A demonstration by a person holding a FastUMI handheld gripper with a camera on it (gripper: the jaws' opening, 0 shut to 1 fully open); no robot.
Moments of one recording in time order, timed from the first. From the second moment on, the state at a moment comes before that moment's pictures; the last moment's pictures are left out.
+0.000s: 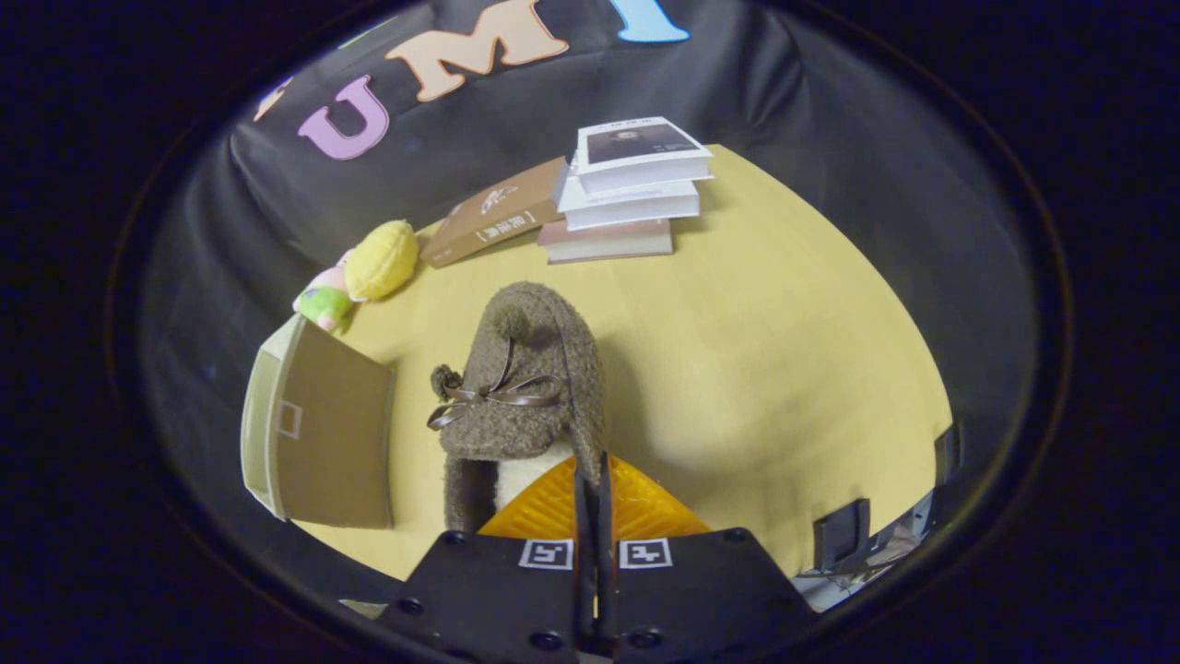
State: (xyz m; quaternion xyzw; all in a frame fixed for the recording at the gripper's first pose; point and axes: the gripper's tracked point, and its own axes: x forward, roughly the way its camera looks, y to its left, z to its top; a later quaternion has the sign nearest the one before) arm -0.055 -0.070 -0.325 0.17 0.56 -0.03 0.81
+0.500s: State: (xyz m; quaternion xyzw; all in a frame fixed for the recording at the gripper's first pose) arm -0.022 0.031 -0.266 0.18 0.53 0.01 0.83
